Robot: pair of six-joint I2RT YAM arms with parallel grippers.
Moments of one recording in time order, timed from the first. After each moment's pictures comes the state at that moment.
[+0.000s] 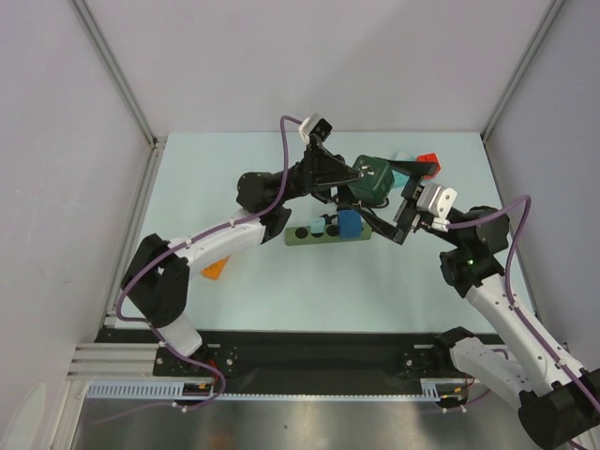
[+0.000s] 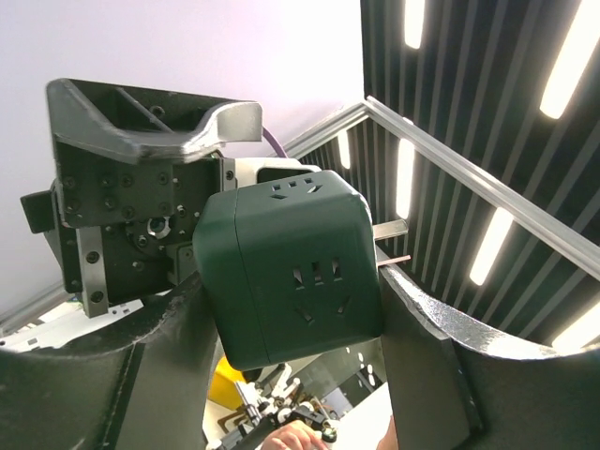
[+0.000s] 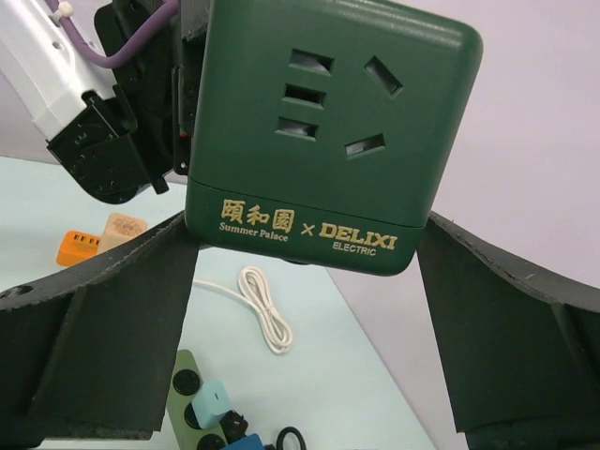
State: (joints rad) left arm -0.75 1.66 1.24 1.27 0.76 -1.98; right arm 0.40 0.88 0.80 0.67 -0.77 -0.17
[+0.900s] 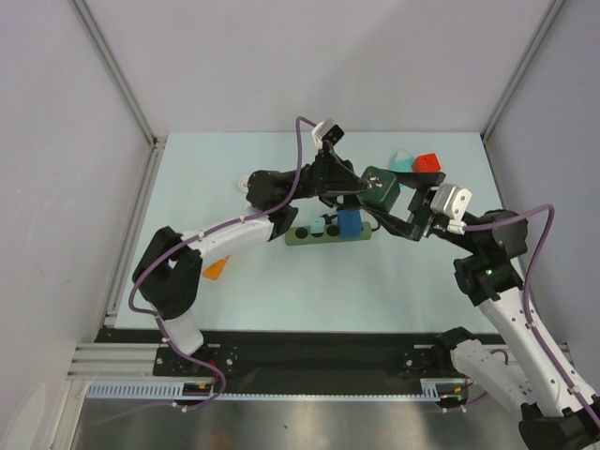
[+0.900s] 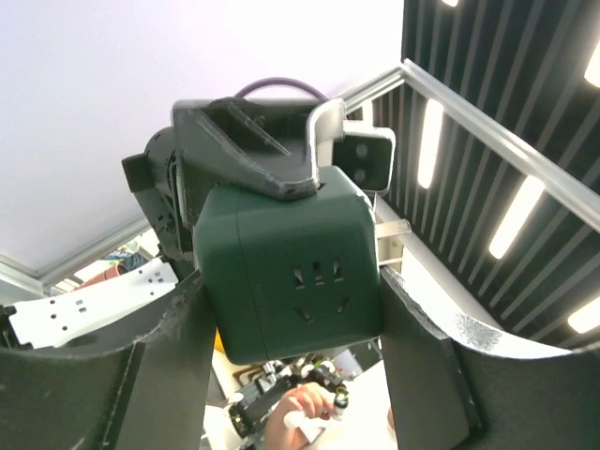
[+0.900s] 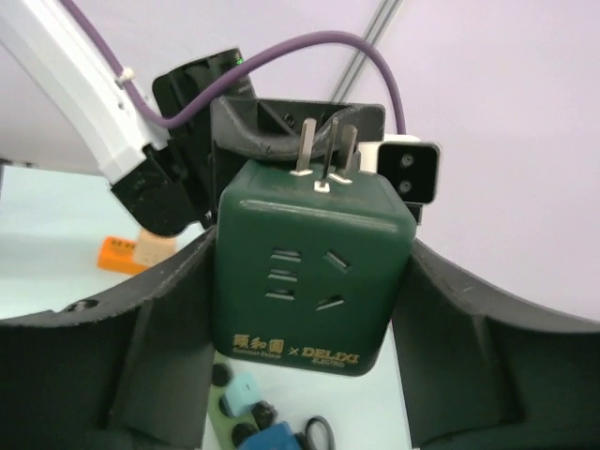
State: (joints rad) left arm -0.75 1.74 1.27 1.29 0.87 -1.96; right arm 0.38 0.79 0.87 0.44 -0.79 -0.15
